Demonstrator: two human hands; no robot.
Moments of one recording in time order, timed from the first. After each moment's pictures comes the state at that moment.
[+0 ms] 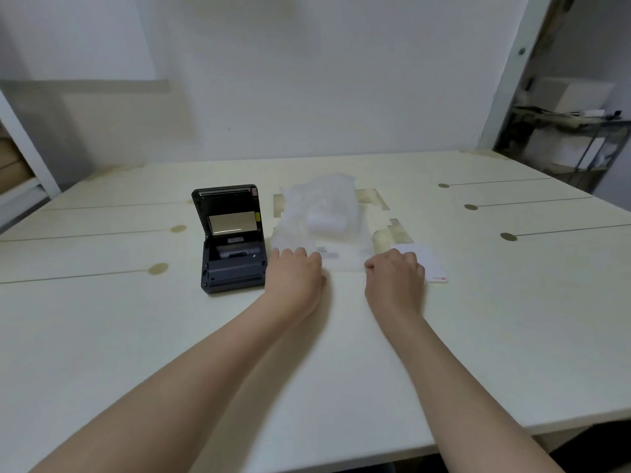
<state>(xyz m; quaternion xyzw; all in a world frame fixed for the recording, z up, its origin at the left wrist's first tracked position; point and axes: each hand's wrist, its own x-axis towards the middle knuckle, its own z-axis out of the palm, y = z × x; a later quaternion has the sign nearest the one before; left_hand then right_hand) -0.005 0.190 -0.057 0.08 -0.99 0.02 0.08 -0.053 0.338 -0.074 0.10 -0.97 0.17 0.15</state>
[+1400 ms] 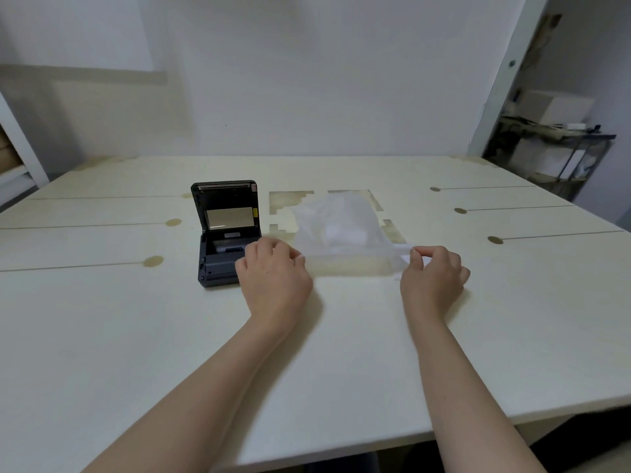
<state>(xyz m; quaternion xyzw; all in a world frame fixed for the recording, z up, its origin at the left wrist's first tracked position) 0.019 0.193 -0.068 0.23 -0.90 -0.18 0.32 -0.052 0.373 -0.066 -0.12 -0.86 0.42 0.25</state>
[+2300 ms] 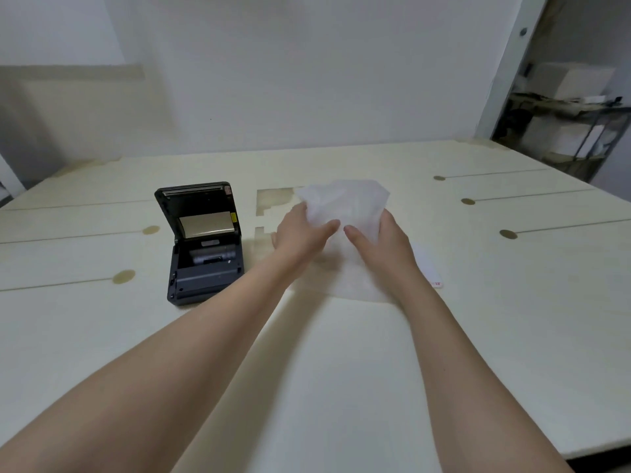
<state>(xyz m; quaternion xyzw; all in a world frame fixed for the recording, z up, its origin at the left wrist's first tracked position) -0.086 0.203 -0.037 0.20 -0.82 -0.51 0.15 -0.105 0.346 -0.044 0.11 -0.86 0.50 0.02</state>
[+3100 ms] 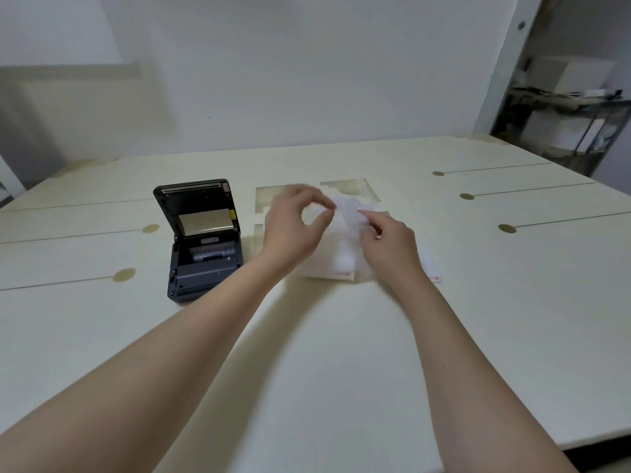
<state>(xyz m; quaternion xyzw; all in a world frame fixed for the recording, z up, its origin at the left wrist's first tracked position) -0.067 0.194 -0.032 0.02 -0.87 -0.41 0.28 -0.102 0.351 -0.048 0.13 -0.85 0.50 0.08</state>
